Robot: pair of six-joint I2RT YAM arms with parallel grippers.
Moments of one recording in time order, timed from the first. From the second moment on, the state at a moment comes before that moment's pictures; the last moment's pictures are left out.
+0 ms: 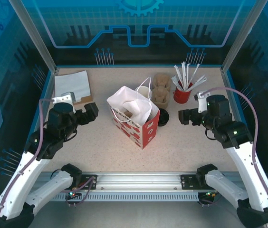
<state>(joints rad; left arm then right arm) -0.41 0.73 1.03 -0.83 -0.27 -0.60 0.27 0.82 1.06 -0.93 0.04 0.12</state>
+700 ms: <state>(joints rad) -0.05 0.90 0.58 -0.27 -0.28 -0.30 0.04 1.00 0.35 0.06 0.16 0.12</state>
